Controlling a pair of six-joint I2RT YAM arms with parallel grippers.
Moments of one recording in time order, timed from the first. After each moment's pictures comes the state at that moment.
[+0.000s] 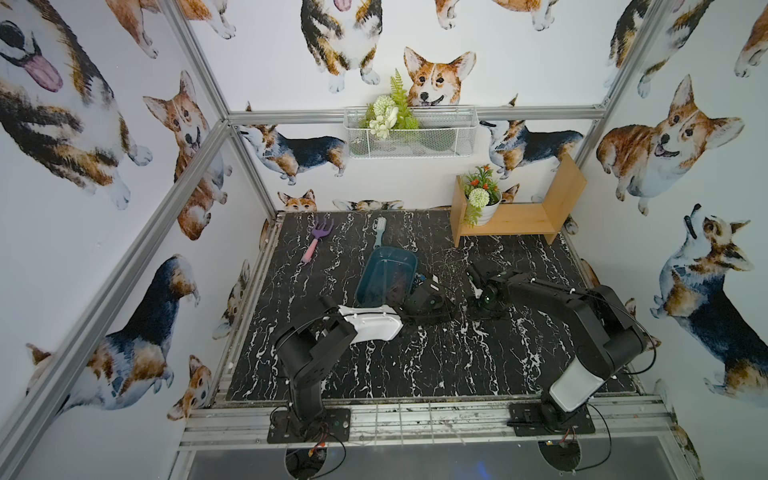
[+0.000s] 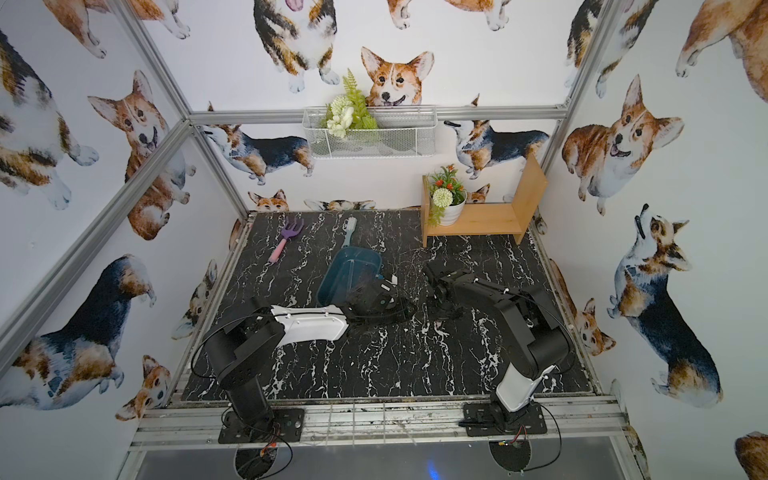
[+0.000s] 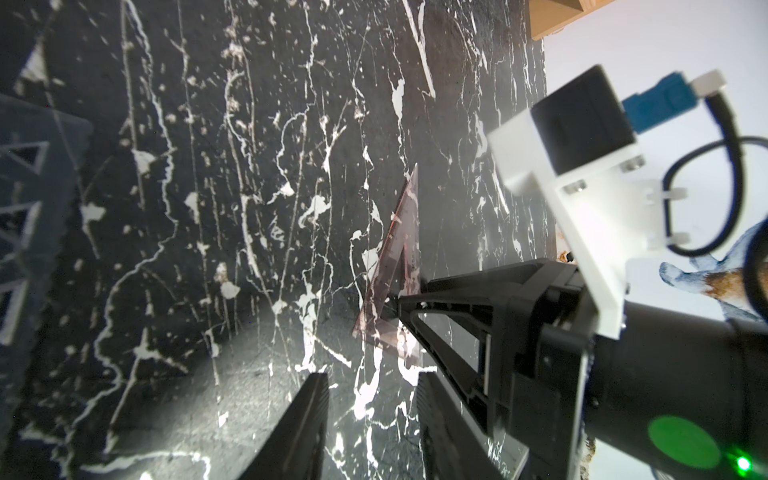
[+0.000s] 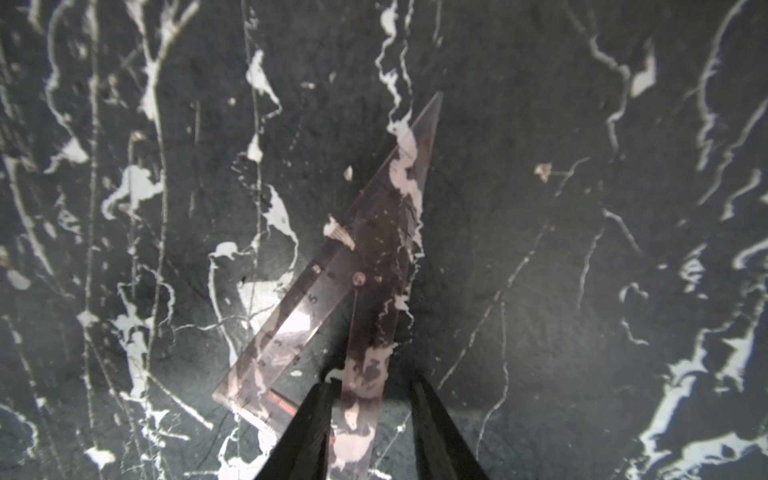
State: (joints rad) left arm -0.88 1.81 0.94 0.19 0.11 -1.02; right arm 0.43 1.68 0.96 -0.68 0.06 0.41
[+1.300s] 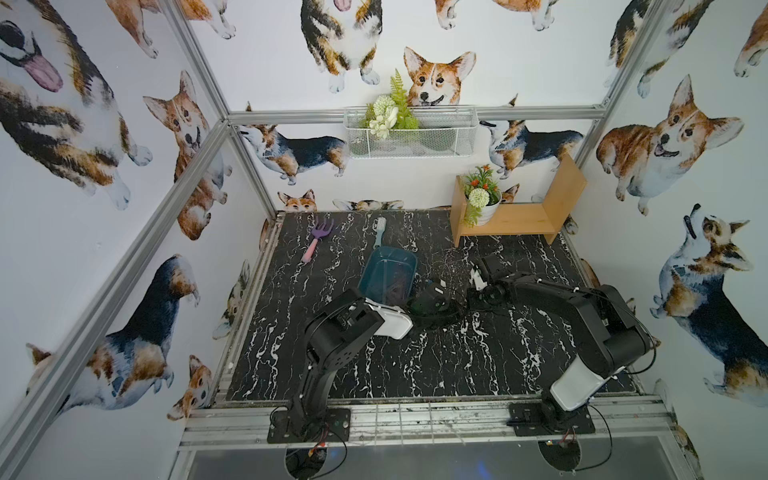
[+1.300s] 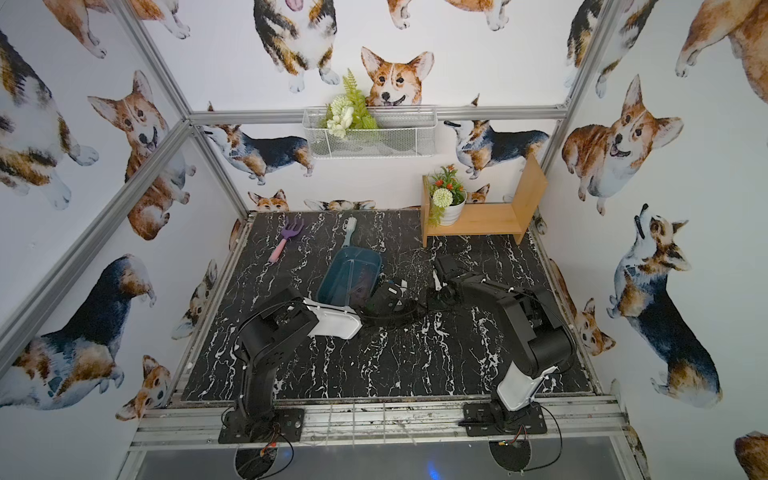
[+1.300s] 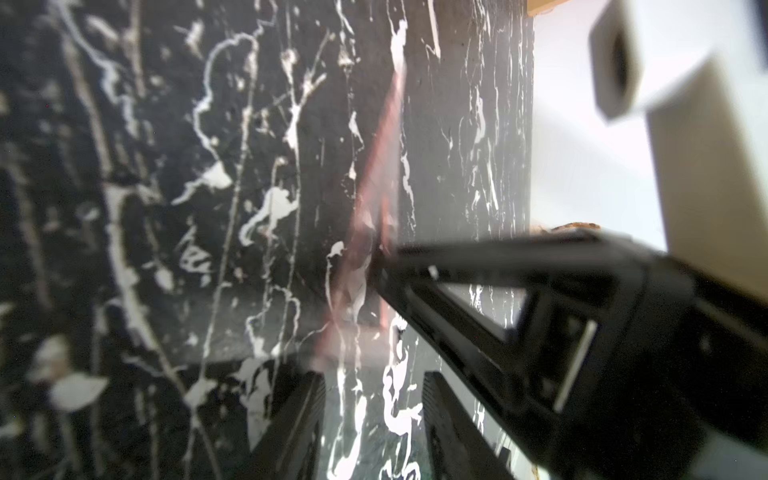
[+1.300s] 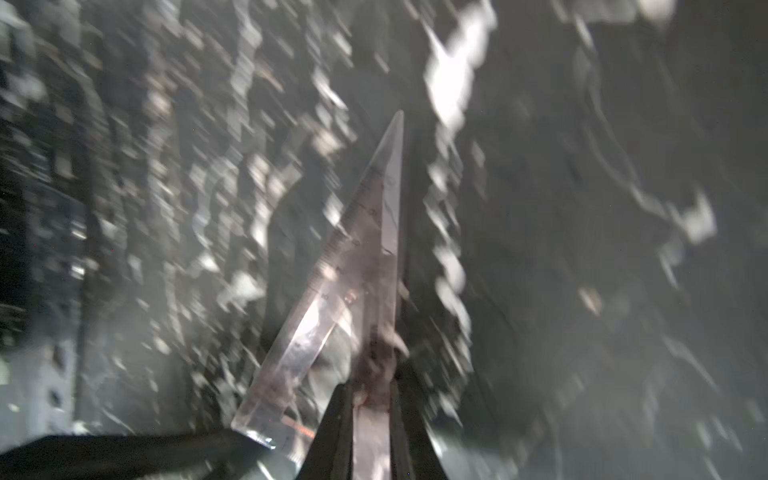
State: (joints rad) left arm -0.88 2.03 0.99 0.42 0.24 -1.13; right arm 0.35 1.70 0.86 -0.38 -0.13 0.39
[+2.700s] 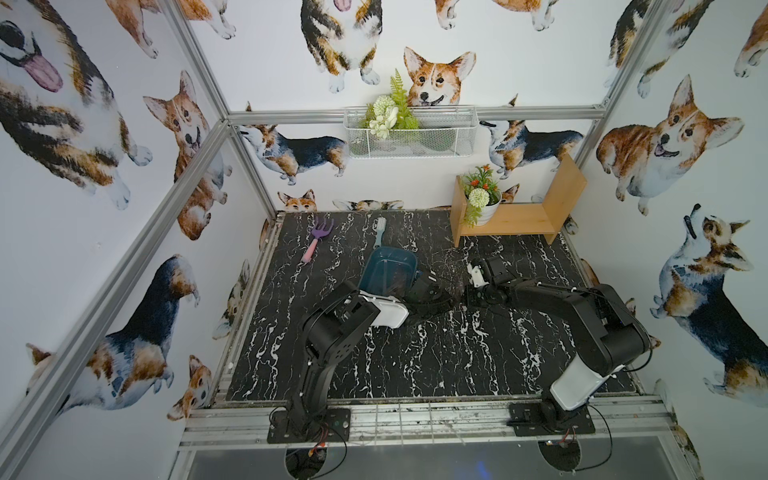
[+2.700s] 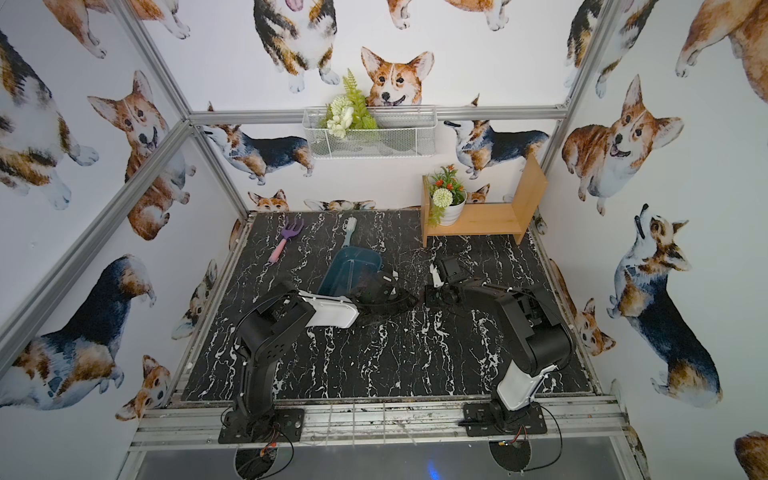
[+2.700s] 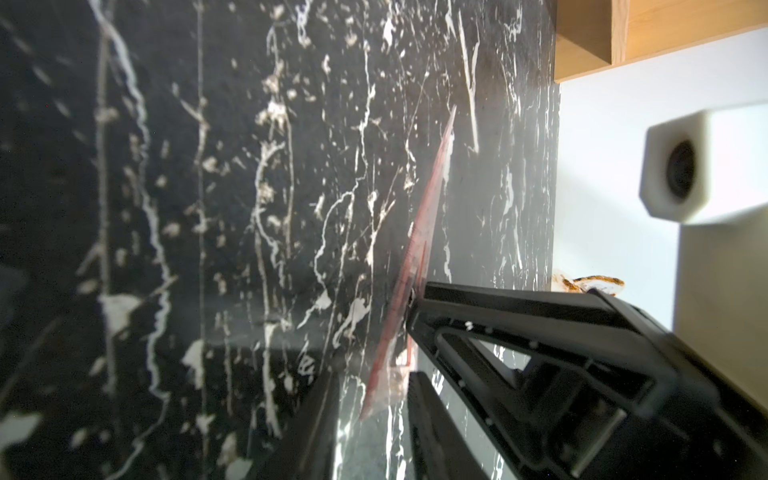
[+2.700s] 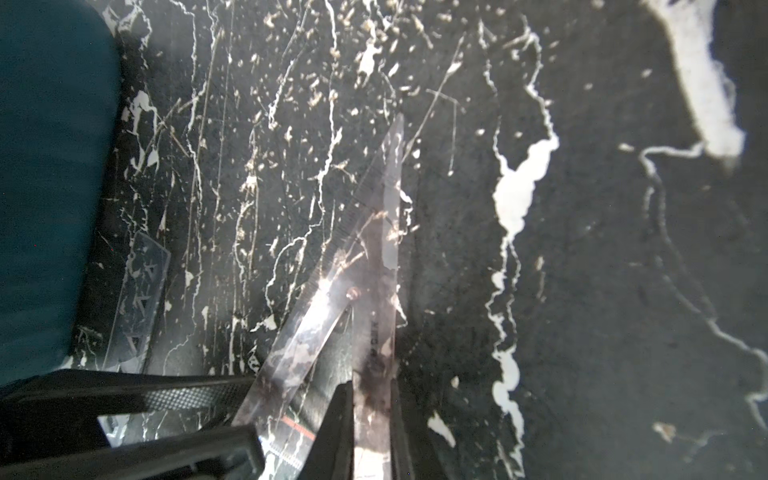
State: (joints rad) left arm -0.79 2.03 1.04 0.33 0.22 -1.10; right arm 0.33 1.70 0.81 -0.20 -0.19 0.36
